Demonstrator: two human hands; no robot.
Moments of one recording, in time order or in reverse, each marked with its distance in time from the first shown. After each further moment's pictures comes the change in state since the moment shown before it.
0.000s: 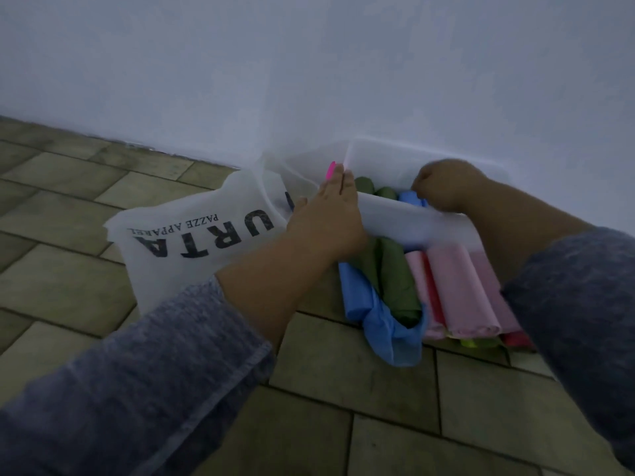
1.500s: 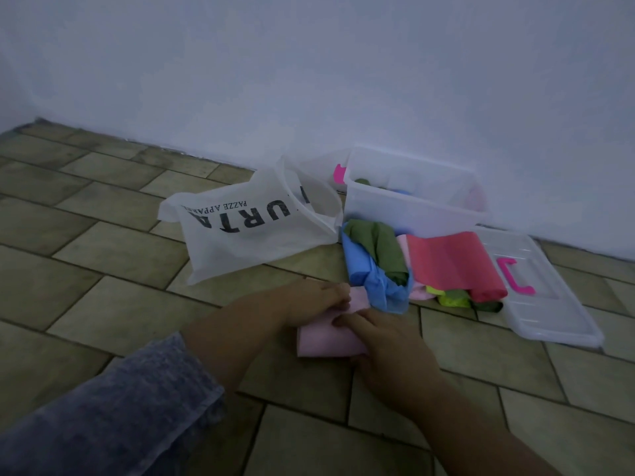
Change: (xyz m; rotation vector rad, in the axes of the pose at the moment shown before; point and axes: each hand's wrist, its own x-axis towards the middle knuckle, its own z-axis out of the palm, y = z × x) left_hand -0.147 -0.030 0.024 -0.400 -0.506 0.052; right_hand -0.269 -0.091 0.112 0.210 0.138 -0.388
